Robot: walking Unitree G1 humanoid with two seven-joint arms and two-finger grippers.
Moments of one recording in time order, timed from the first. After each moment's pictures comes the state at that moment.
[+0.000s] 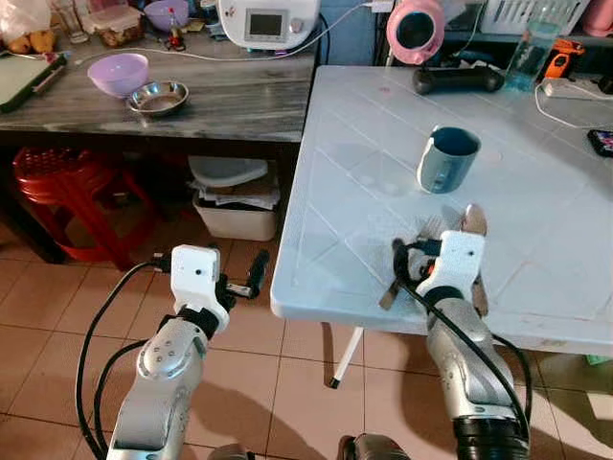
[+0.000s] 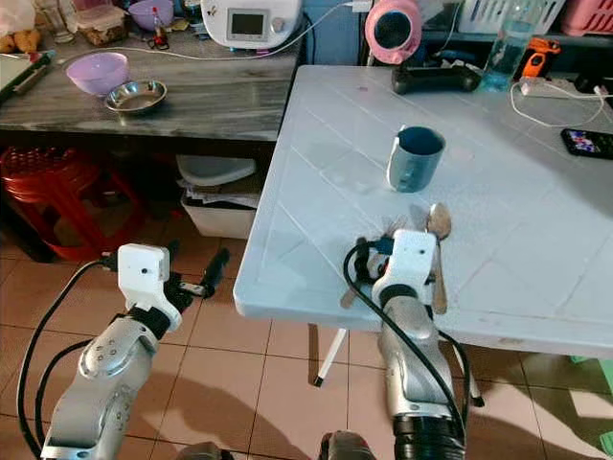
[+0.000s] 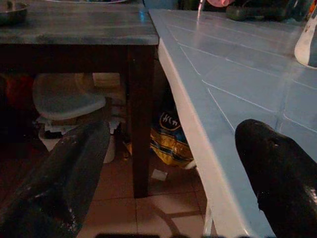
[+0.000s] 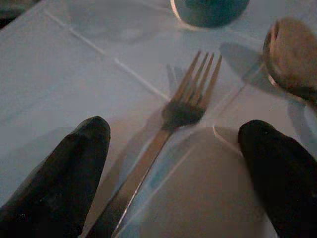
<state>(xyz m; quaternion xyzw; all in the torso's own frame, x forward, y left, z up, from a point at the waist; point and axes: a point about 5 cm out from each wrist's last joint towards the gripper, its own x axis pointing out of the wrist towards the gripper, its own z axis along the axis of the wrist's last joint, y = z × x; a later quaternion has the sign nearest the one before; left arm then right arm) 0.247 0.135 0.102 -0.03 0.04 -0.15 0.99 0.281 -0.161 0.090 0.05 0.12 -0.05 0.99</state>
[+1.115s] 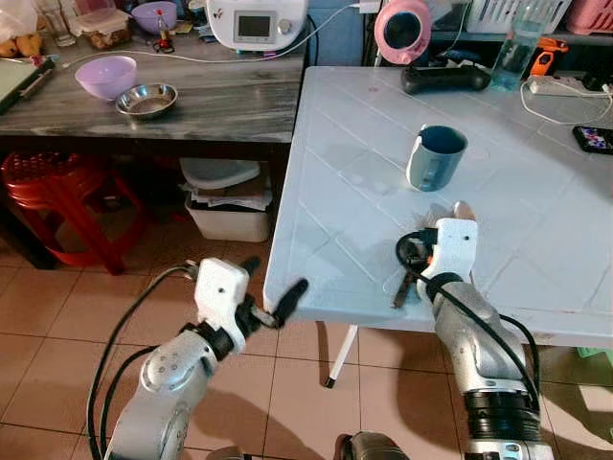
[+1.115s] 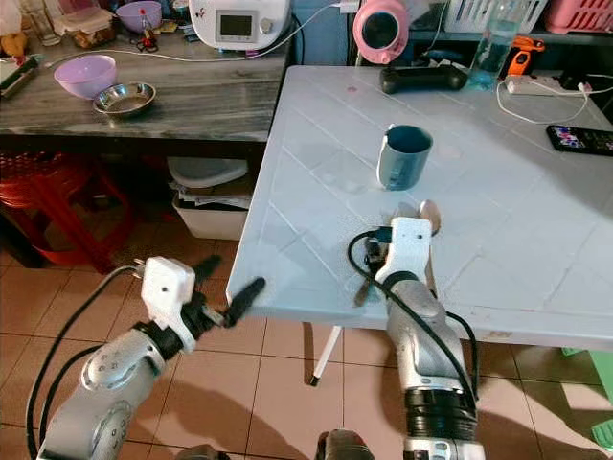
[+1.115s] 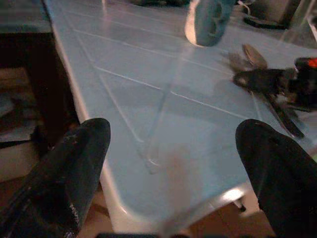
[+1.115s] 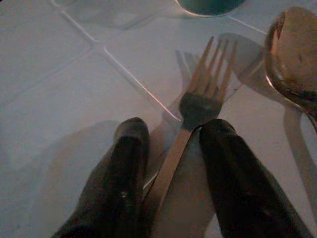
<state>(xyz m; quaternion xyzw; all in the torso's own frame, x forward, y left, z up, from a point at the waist) 0.225 0.112 0.100 -0.05 0.06 -0.31 0.95 0.297 -0.168 0.092 0.05 0.18 -0.02 0.98</state>
